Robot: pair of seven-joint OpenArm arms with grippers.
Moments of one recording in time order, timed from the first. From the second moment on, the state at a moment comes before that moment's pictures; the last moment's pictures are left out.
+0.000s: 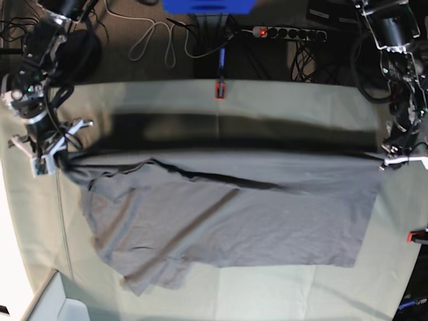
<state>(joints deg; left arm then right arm) 2.3 -16.8 -26.5 71.4 -39.9 0.8 22.7 -8.8 1.1 34.1 97.2 -12.1 39.9 -24.3</state>
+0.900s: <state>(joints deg) 11.6 -16.0 -26.7 78.5 -40.1 0.3 29.9 -24.1 -0.8 34.1 98.0 -11.6 39.9 -21.1</state>
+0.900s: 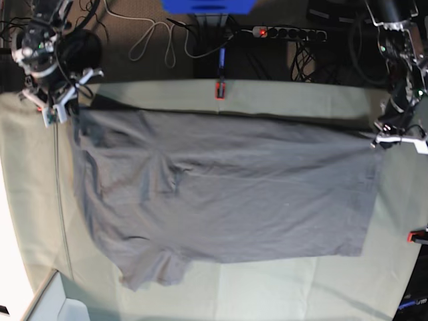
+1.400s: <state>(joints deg) 17.4 -15.3 -33.7 79.0 -40.3 -0.1 30.8 -26.1 0.5 35.5 95.9 -11.6 39.9 -19.4</state>
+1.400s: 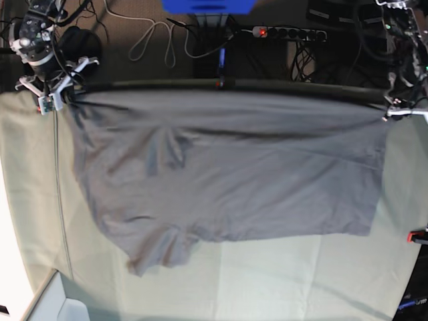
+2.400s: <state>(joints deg) 17.0 -14.1 -34.7 78.9 -39.9 0.1 30.6 -26.1 0.8 44.1 98.2 -7.4 39.9 -19.8</state>
